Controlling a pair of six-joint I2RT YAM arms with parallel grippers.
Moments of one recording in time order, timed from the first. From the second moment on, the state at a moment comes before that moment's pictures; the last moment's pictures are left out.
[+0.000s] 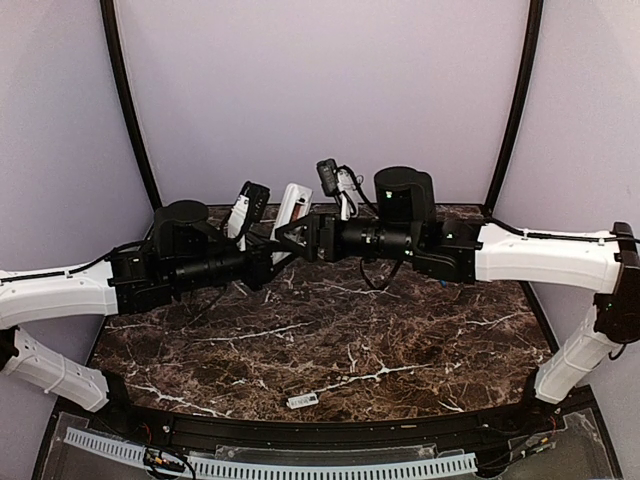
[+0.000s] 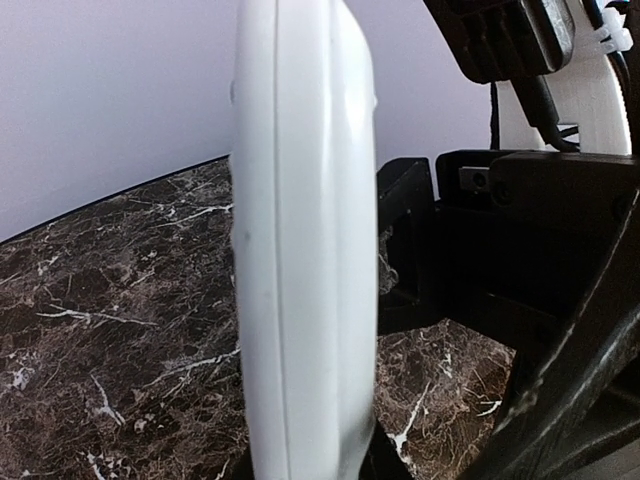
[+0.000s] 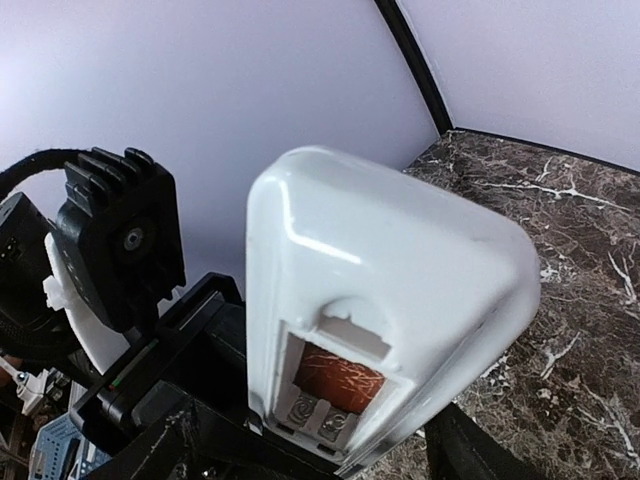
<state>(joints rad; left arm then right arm) -0.95 1.21 0.89 0.08 0.02 -0.27 1.04 1.54 1.25 0.09 -0.18 0.48</state>
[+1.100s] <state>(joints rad) -0.95 1.19 1.06 -0.24 0.28 -0.14 1.00 1.23 1.30 -0.16 -0.32 -0.32</state>
